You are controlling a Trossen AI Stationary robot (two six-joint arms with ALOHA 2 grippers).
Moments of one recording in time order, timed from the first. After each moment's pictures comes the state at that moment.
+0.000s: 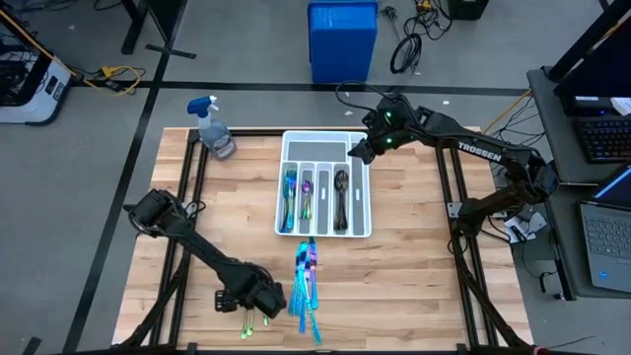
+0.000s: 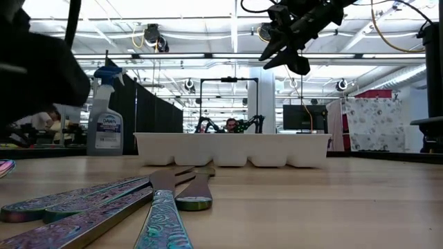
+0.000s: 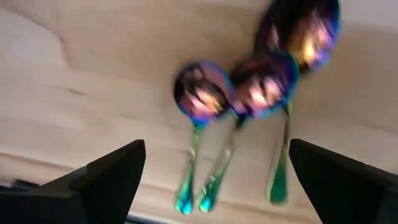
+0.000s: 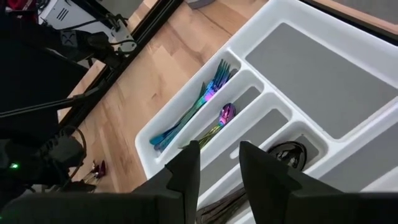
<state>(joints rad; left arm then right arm) -0.62 1.87 1.17 -0.82 0.30 -2.34 -0.57 1.40 1.23 -0.55 -0.40 0.43</state>
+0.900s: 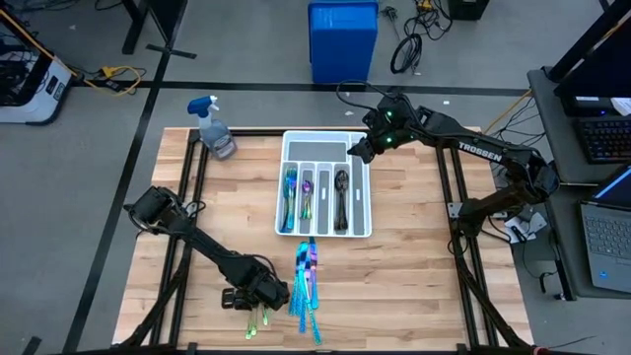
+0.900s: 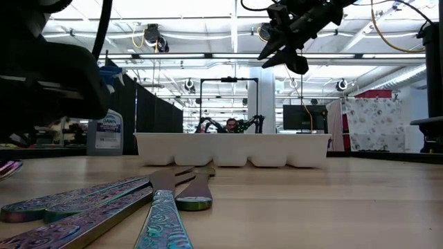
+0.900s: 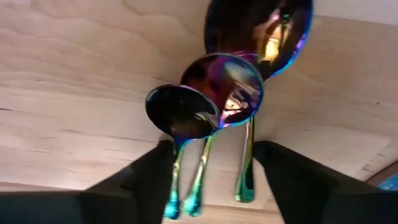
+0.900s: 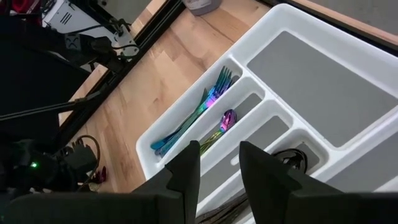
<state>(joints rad) -0.58 1.86 1.06 -0.56 0.35 -2.29 -0.57 1.40 1.23 -0.53 -0.40 0.43</state>
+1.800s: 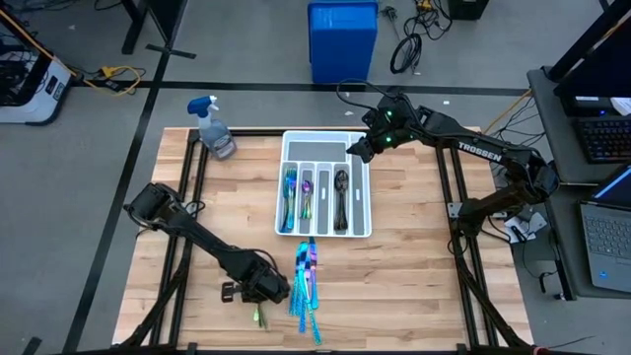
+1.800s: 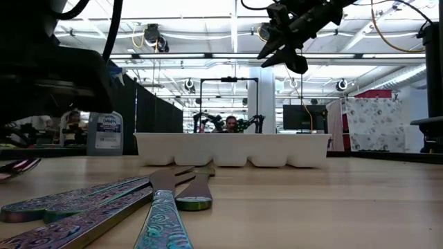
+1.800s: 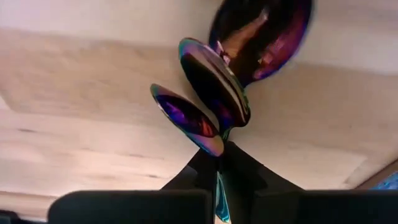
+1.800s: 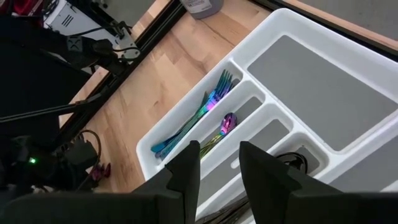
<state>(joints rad) -0.54 1.81 1.06 -0.66 0.30 -2.24 -0.57 1.40 1.23 -0.52 -0.39 0.43</state>
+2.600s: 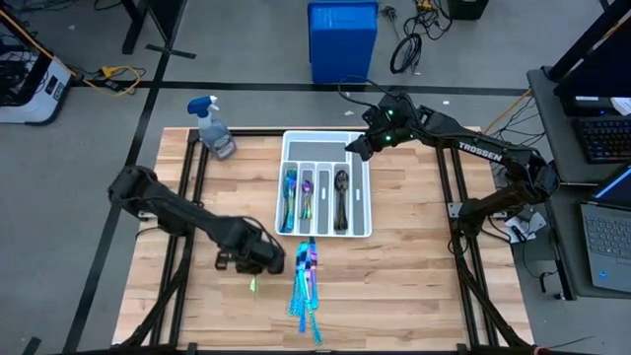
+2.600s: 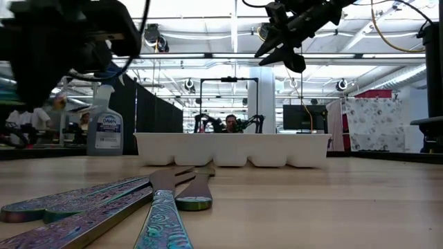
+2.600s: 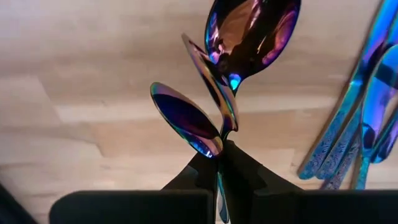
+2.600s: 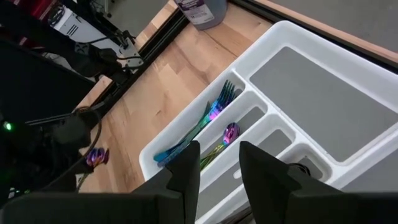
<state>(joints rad) -0.35 1.56 1.06 -0.93 0.24 -1.86 -0.57 1.40 1.23 -0.48 -0.39 0.44</state>
